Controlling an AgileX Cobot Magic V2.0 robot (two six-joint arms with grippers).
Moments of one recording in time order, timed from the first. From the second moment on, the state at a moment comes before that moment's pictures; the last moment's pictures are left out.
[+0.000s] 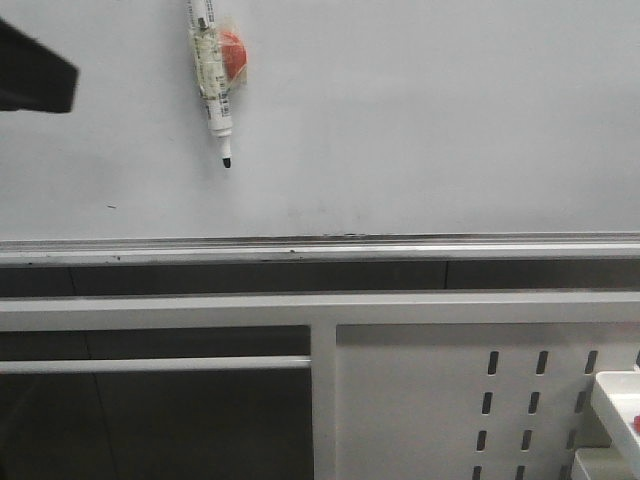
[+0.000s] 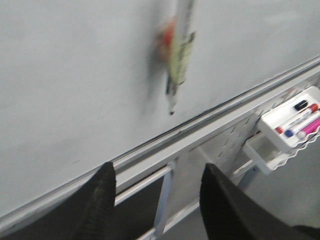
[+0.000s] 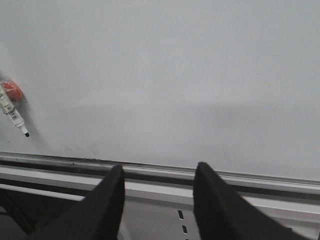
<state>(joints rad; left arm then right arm) -0.61 0.90 -0.52 -0.76 0.15 0.67 0.34 0.20 -0.32 -0.10 0.34 0.29</state>
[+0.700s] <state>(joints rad) -1.04 1.33 -0.52 -0.94 -0.70 0.37 0.34 0.20 -0.32 -0.10 0.34 0.28</state>
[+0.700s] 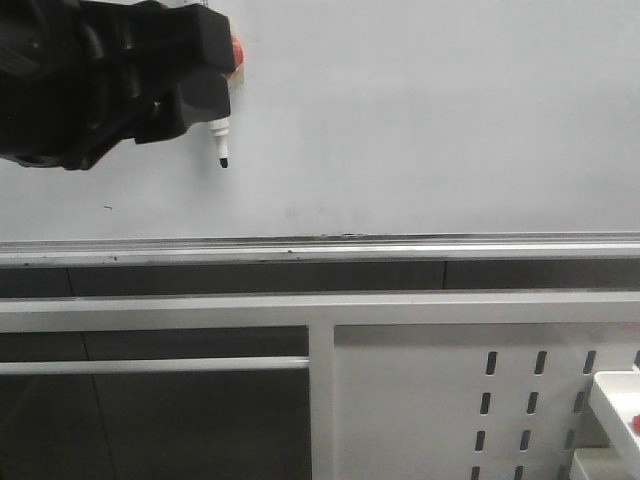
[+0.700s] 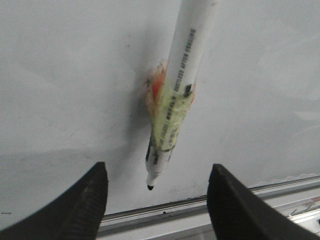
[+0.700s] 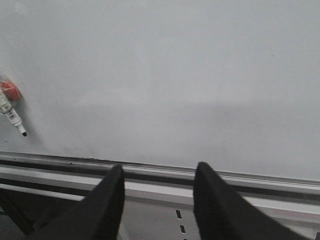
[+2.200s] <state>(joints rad) -1.13 1.17 -0.64 -0.64 -0.16 0.83 0.53 0.33 -0.52 0.26 0.59 -0.33</state>
